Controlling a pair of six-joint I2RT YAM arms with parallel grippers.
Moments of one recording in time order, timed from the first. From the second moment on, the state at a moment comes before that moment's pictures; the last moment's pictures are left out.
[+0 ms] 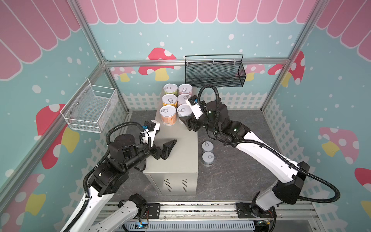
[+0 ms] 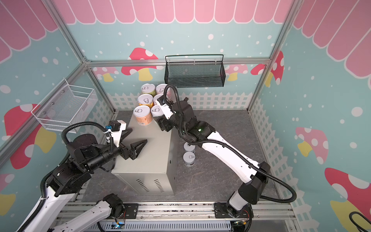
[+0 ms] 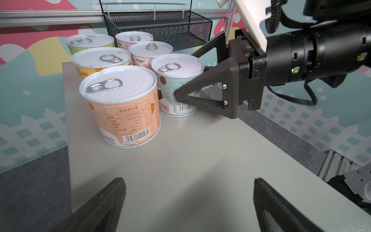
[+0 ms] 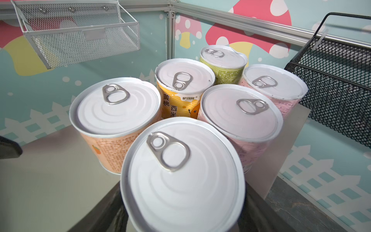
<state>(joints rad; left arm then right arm) -0.54 0.77 1.17 -0.63 0.13 -0.03 0.84 1.57 1.71 -0.41 0.04 -0.08</state>
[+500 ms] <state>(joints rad) -0.54 0.77 1.17 -0.63 0.13 -0.03 0.84 1.57 1.71 -0.41 0.04 -0.08</state>
